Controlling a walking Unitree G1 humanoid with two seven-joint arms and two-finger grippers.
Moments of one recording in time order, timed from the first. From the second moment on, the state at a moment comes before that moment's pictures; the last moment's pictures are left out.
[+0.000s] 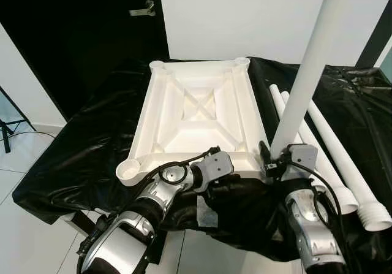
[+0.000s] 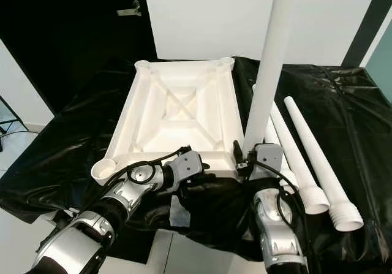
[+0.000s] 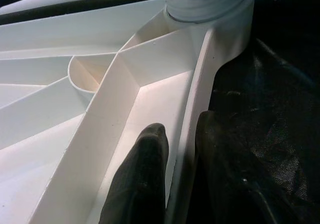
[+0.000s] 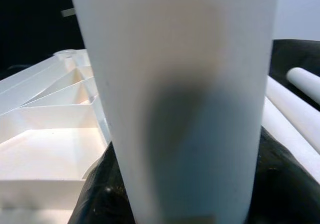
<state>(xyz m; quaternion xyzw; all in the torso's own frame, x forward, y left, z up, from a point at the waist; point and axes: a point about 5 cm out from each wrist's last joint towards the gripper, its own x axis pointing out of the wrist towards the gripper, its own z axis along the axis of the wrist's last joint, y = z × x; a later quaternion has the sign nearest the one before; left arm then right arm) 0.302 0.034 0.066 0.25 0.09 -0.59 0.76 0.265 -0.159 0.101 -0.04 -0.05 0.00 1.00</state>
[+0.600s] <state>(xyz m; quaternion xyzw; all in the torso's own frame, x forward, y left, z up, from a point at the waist) 0.303 0.033 0.068 0.25 0.08 -0.59 0.76 0.267 -0.151 0.092 -0.05 -0.02 0.04 1.00</state>
